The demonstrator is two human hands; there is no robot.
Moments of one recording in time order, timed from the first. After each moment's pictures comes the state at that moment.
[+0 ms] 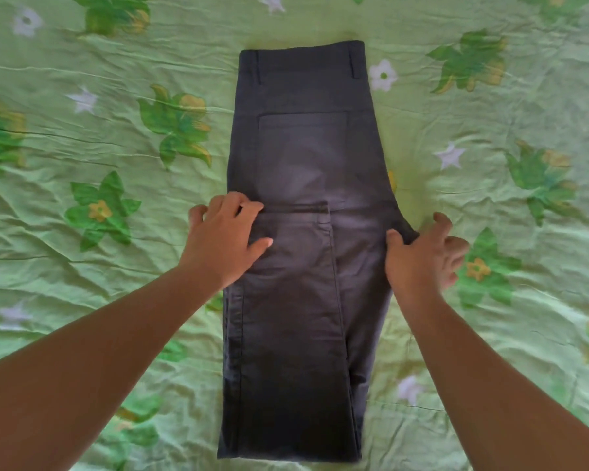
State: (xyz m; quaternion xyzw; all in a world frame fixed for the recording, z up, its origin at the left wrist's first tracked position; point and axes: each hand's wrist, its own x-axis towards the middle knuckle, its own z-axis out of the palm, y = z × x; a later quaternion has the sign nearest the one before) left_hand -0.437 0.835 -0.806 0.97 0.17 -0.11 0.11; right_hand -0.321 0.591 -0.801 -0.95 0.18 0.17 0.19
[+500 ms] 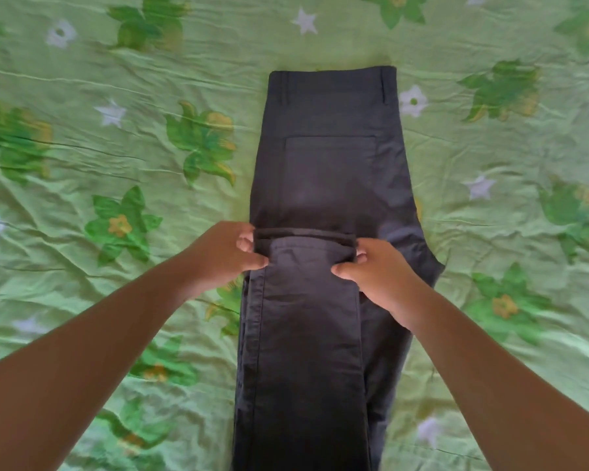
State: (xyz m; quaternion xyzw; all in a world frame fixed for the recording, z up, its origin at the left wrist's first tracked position) left_hand -0.431 0.878 -0.785 0.78 0.31 -0.24 0.49; right_hand -0.315 0.653 -0.786 -0.83 -0.05 0.45 0.31
